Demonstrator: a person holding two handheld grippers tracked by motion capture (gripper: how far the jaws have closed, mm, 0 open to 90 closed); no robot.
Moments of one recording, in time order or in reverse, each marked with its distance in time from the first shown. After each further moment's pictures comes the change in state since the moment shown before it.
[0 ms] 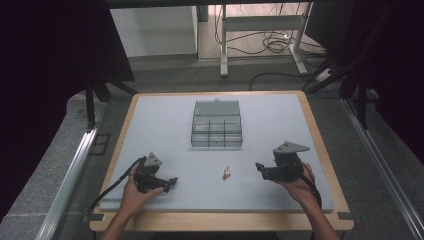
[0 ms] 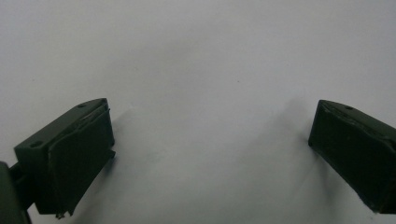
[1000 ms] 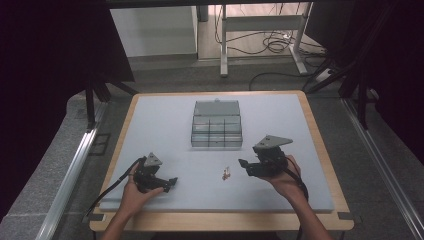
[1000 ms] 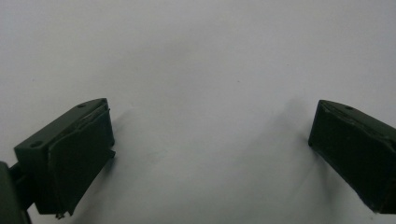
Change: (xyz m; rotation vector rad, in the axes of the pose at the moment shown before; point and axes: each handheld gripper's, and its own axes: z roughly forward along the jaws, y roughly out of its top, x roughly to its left) left arm 0.000 0.000 0.000 0.000 0.000 0.001; right arm 0.040 0.044 0.001 -0.014 0.106 -0.093
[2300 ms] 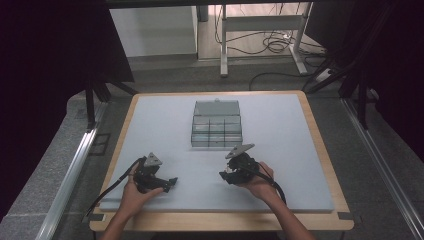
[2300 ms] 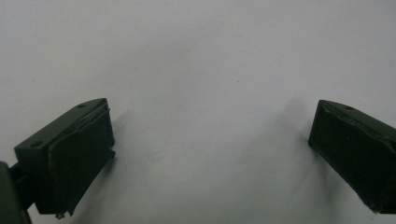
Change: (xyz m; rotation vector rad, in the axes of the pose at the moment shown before) left arm 0.000 0.000 0.000 -0.003 0.000 -0.004; right arm 0.036 -0.009 0.072 0.198 0.137 -0.083
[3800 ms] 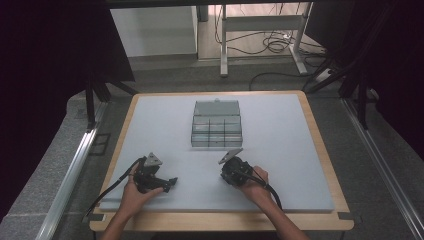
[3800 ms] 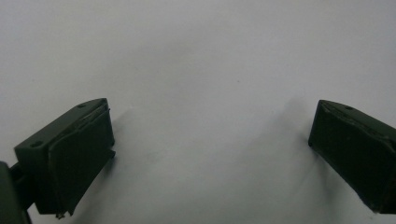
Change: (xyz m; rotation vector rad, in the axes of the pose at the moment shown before) left arm 0.000 0.000 0.000 0.000 0.000 0.000; right arm 0.008 -0.003 0.025 0.111 -0.043 -0.049
